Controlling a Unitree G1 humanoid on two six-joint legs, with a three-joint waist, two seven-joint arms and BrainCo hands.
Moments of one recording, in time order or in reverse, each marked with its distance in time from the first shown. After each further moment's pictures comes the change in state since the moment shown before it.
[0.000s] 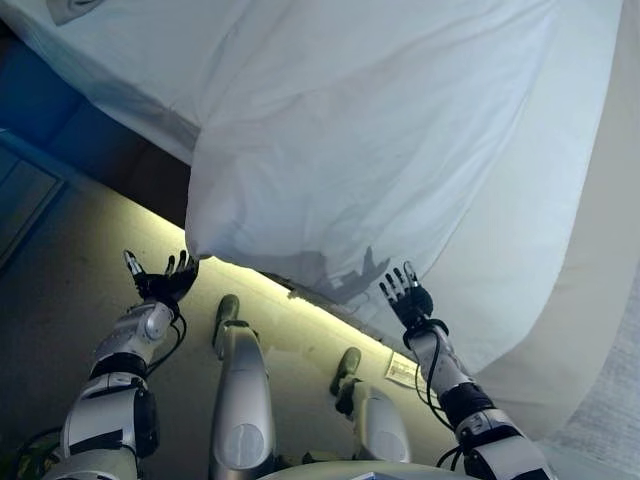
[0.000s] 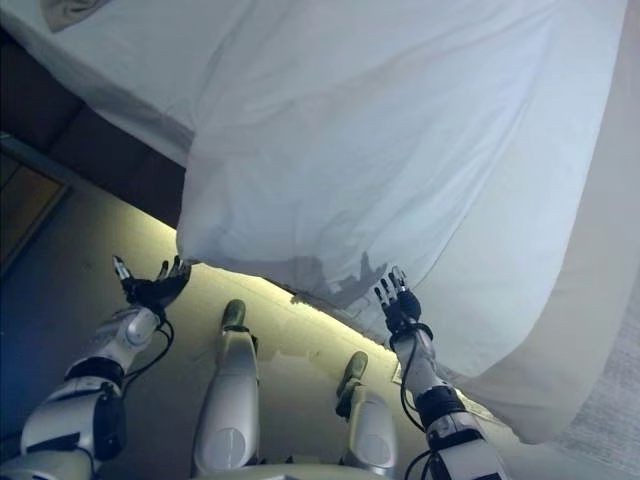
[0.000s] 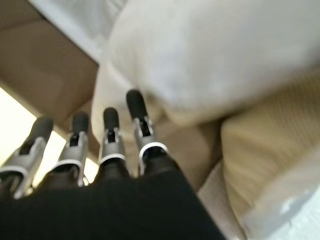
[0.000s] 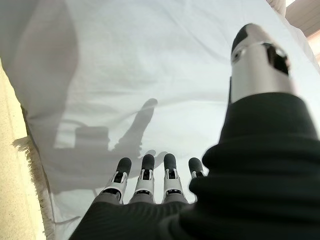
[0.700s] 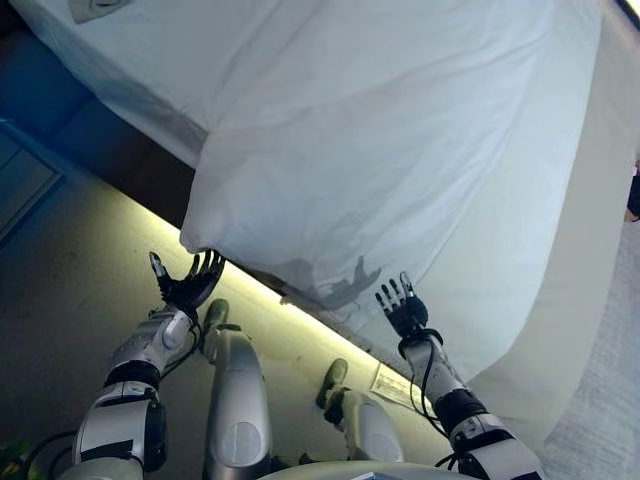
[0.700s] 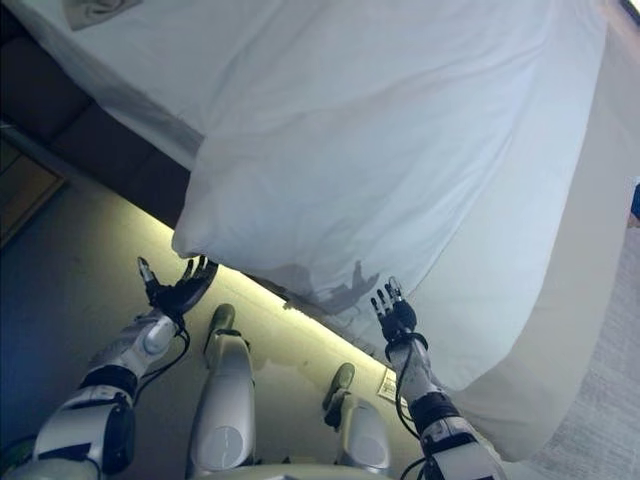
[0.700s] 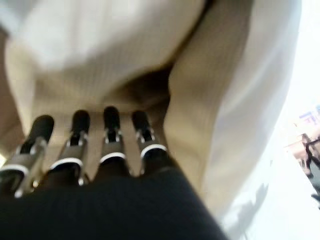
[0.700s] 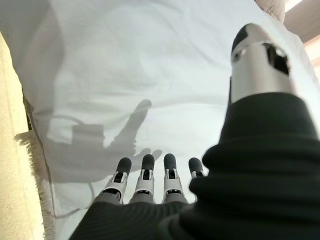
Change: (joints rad) left arm -0.027 -0.036 -0.079 -0.037 0.000 0.076 -0.152; right arm 0.010 0.024 0.001 0.058 0.011 -0.010 0.022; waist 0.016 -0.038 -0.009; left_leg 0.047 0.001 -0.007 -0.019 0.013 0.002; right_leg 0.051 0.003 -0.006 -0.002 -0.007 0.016
